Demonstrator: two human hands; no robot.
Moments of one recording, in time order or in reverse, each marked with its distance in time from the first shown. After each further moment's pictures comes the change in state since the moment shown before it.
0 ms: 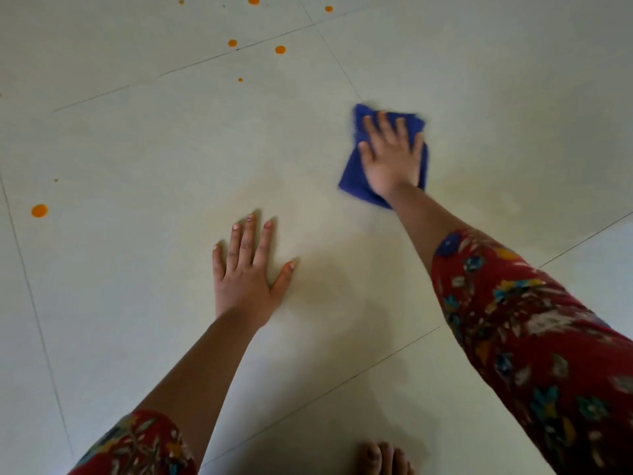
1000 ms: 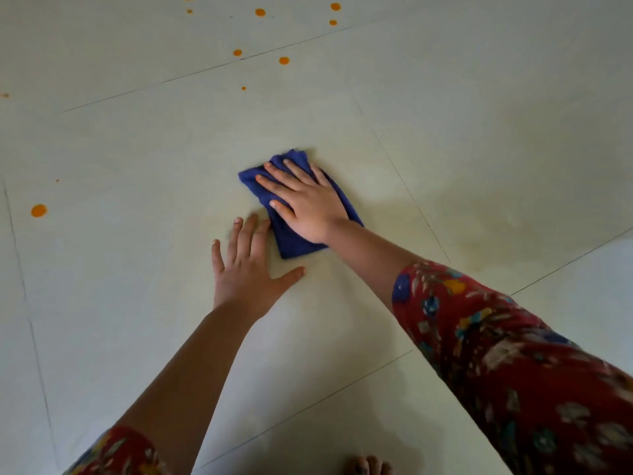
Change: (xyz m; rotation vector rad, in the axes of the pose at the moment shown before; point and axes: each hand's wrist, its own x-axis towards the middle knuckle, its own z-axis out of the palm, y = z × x) left_hand 0.016 0.021 -0.029 -0.138 -0.098 -0.070; right_hand -0.053 -0.090 0.027 -0.001 -0.093 -0.644
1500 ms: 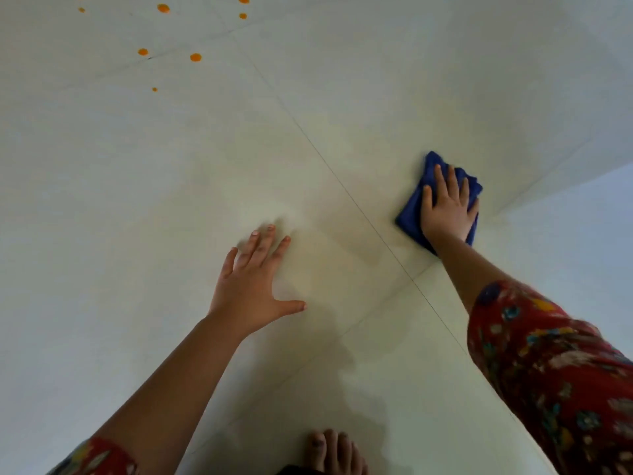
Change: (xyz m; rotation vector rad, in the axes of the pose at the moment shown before) left_hand -0.015 0.065 0.020 0.139 -0.249 0.379; right_hand -0.225 0.197 -0.031 0.096 0.228 1.126
